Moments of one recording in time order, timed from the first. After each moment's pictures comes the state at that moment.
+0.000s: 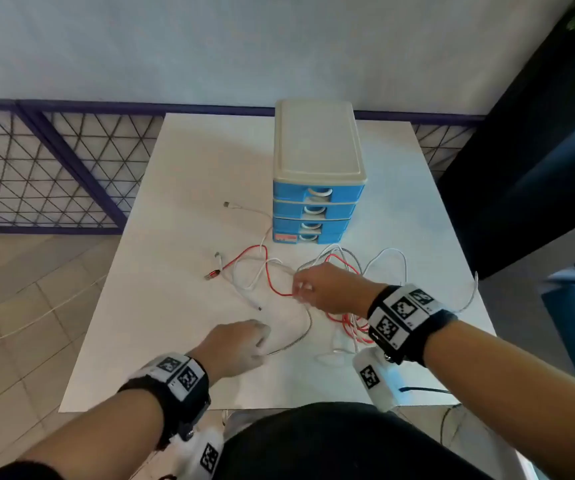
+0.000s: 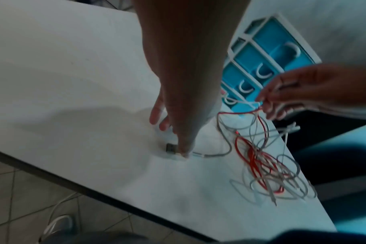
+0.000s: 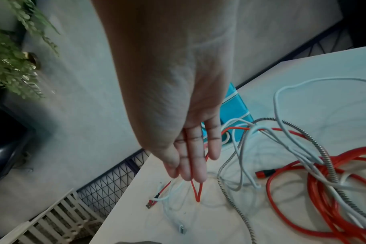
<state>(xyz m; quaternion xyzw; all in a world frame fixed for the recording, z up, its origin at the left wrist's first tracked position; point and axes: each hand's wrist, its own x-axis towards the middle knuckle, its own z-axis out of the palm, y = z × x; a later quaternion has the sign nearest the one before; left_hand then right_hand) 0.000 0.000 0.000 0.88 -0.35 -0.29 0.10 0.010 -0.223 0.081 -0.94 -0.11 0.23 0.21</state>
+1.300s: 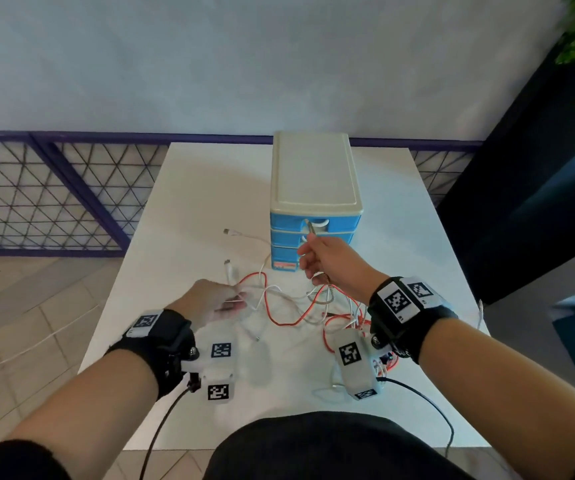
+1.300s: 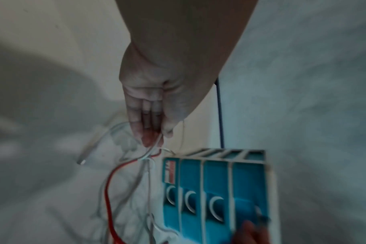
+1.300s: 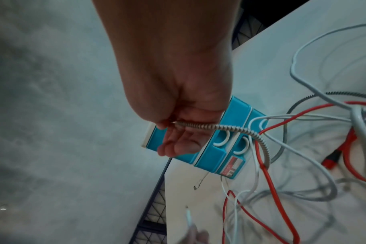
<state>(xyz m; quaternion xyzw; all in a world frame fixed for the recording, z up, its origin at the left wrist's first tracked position) 0.102 -0.017 0.054 0.68 0.21 -0.33 0.62 0.061 -0.235 0.125 -0.70 0.18 0.14 0.67</state>
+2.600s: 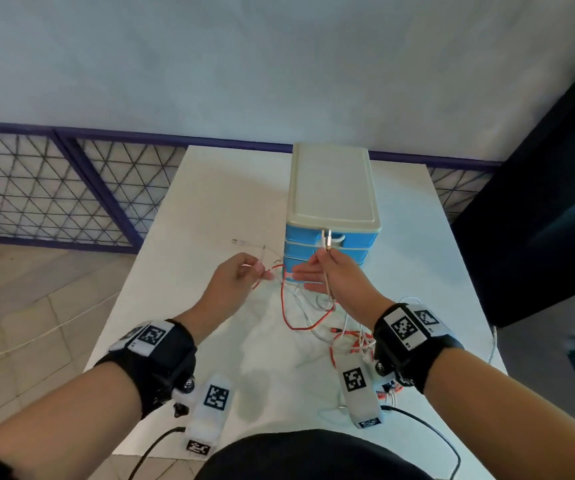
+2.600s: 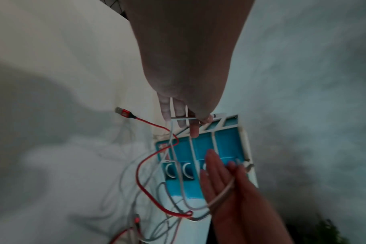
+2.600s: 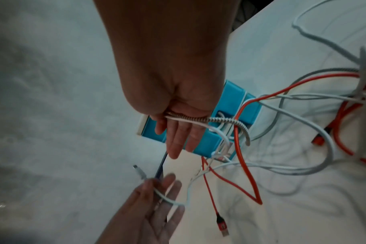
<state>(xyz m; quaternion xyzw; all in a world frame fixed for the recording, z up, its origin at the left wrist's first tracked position) 0.104 -0.035 0.077 0.76 -0.05 -0.15 0.63 0.065 -0.221 0.117 -0.67 0.17 0.10 0.71</state>
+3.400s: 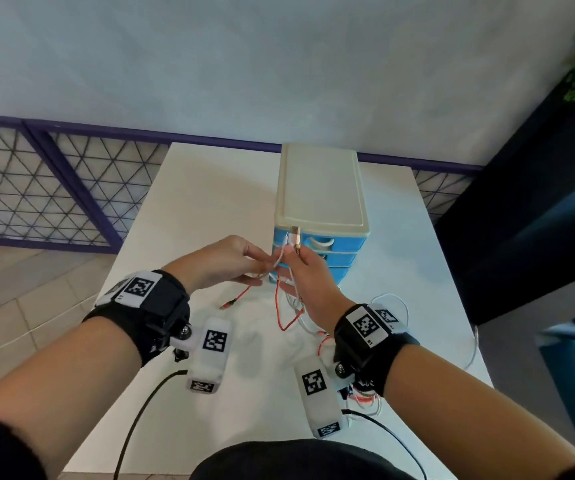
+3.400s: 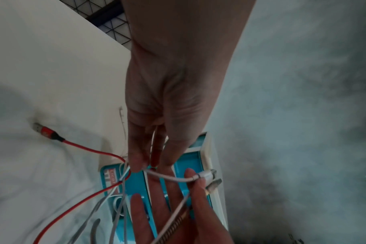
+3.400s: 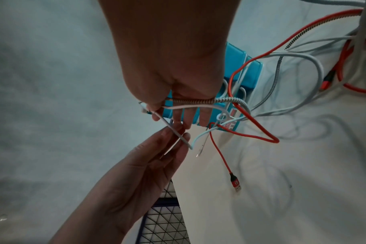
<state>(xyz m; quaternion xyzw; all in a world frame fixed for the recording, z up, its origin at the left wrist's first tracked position) 0.153 -0.045 0.120 0.76 -0.10 -0.38 0.52 0.078 -0.189 0.113 -0.67 0.20 0.07 0.71</state>
